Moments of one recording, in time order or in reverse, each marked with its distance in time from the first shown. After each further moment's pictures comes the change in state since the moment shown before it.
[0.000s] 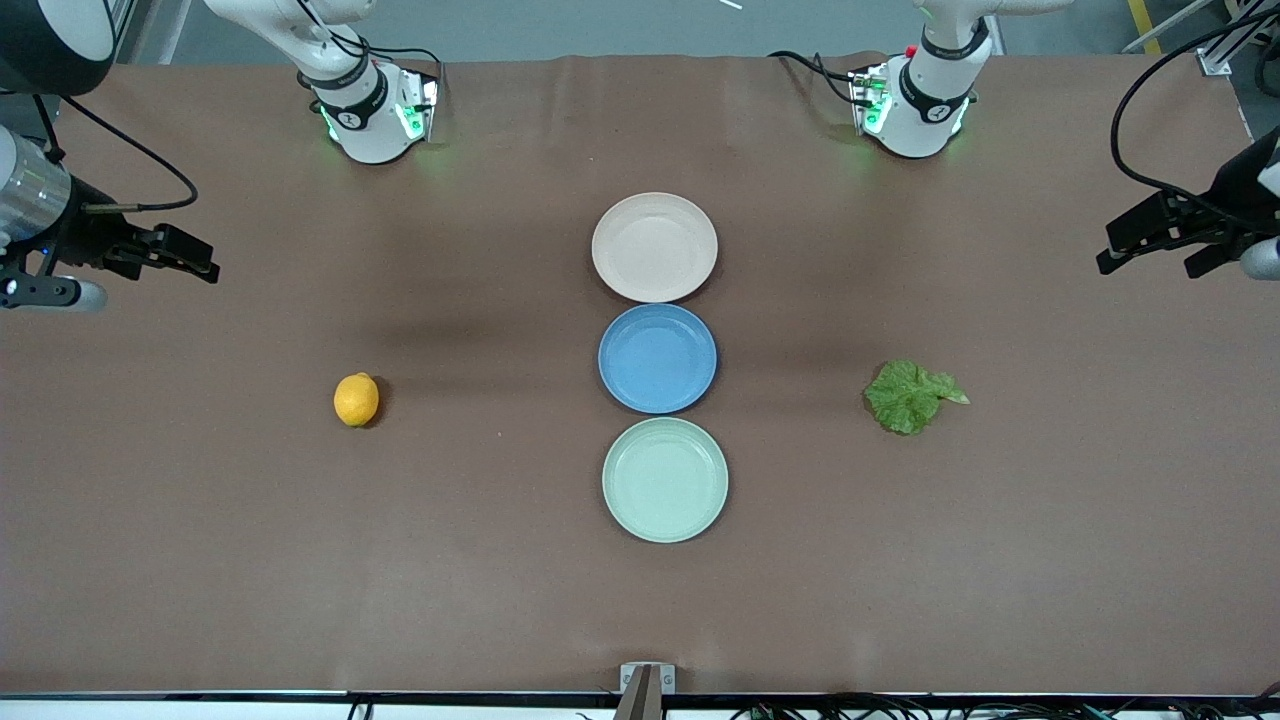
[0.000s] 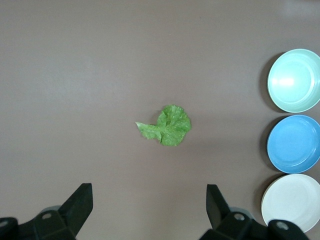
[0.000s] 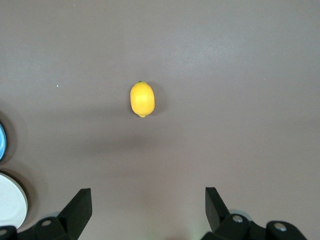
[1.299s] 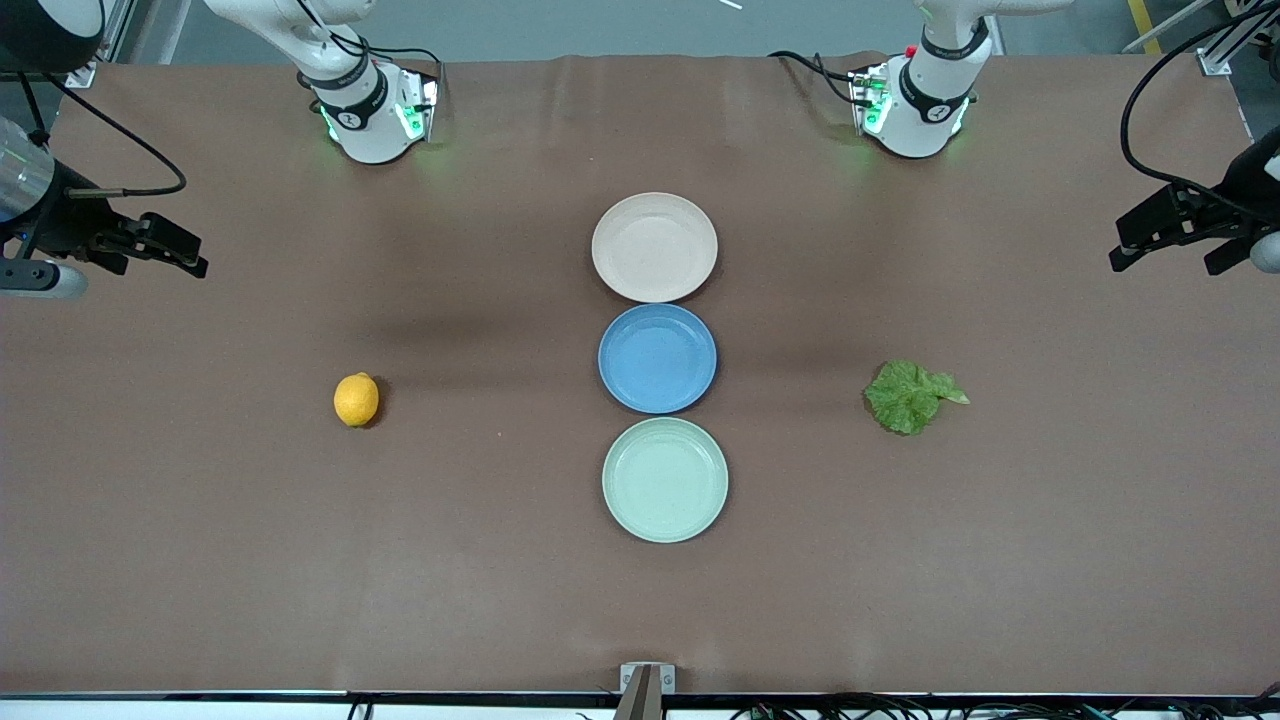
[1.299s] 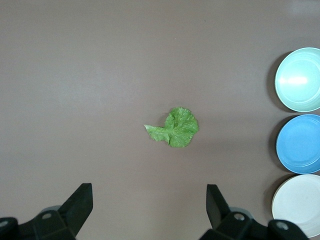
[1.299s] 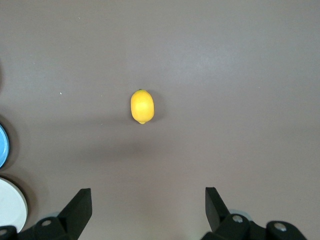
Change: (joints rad) left arm -0.011 0.021 -0.016 0.059 0.053 -0.034 0.000; right arm -0.002 -0.021 0.003 -0.001 -0.006 0.026 -0.012
